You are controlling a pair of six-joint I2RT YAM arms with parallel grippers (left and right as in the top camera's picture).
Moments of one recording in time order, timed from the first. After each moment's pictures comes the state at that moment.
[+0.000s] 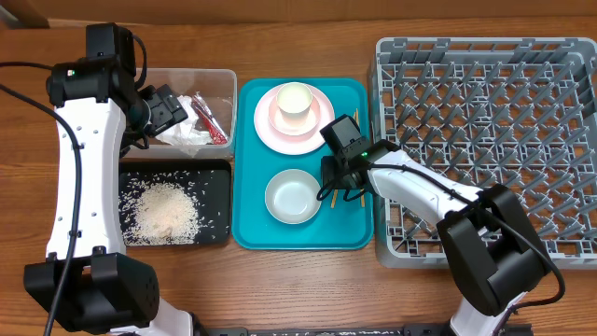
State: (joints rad) left arm 0.11 1.74 1.76 -1.33 -0.07 -0.50; right arm 0.57 1.88 1.15 -0.50 -0.01 0.54
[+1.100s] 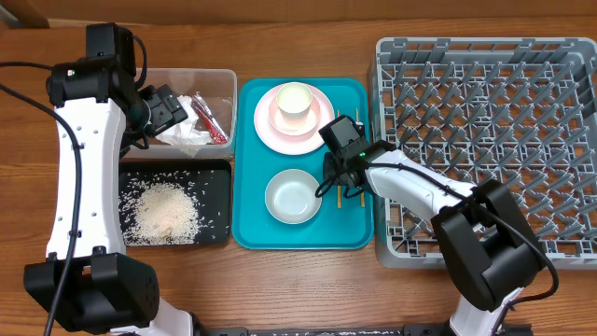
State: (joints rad) left arm 0.11 1.74 1.76 -1.33 -0.07 -0.50; right arm 0.57 1.91 1.15 -0.45 0.09 0.59
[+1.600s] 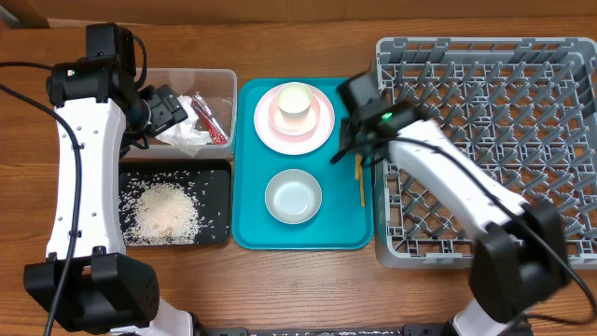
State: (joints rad) left arm 0.11 1.74 1.76 -1.33 -0.07 -0.50; right arm 0.47 1.80 1.47 -0.84 0.15 0.54
